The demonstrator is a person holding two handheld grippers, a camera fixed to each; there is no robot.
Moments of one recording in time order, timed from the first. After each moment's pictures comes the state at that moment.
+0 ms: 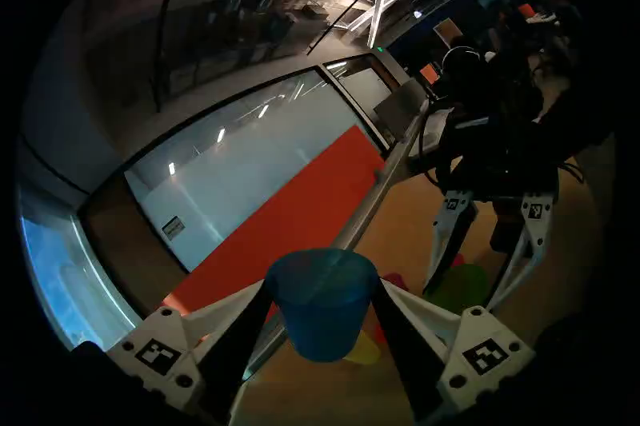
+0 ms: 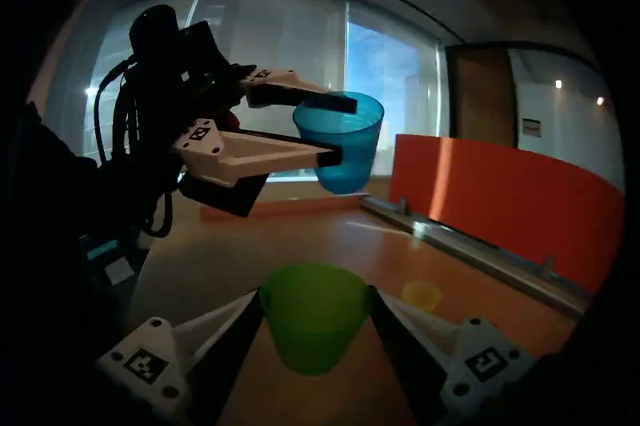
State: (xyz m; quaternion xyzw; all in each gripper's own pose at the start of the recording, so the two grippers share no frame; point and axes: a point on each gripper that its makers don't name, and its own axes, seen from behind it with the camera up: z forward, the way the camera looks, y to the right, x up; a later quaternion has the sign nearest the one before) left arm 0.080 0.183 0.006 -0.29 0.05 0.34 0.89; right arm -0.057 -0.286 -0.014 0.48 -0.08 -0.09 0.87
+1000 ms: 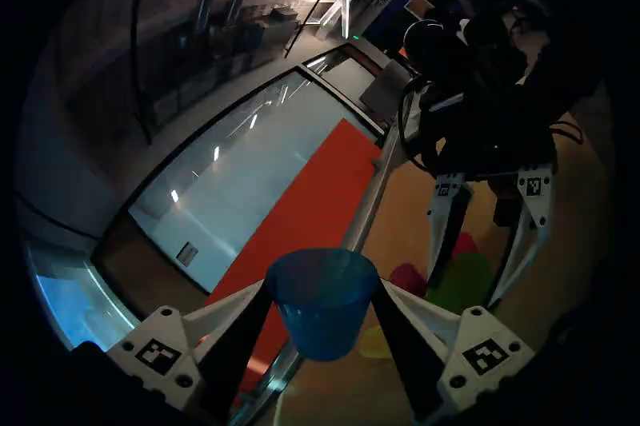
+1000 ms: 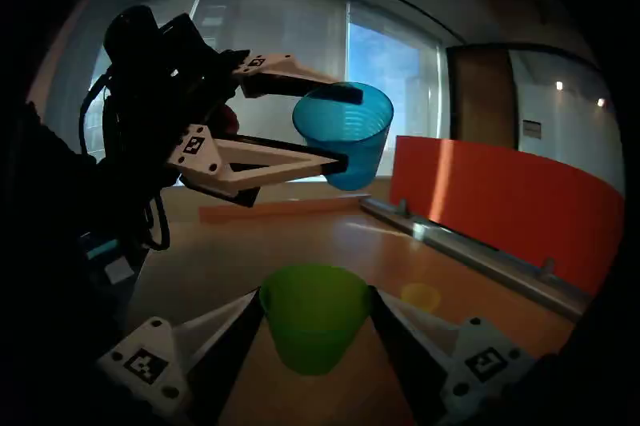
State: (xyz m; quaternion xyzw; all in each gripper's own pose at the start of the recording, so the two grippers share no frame) left arm 0.079 0.199 0.007 -0.27 0.08 0.43 0.86; right arm -0.057 -0.285 -0.012 0.48 -0.07 -0.09 0.87
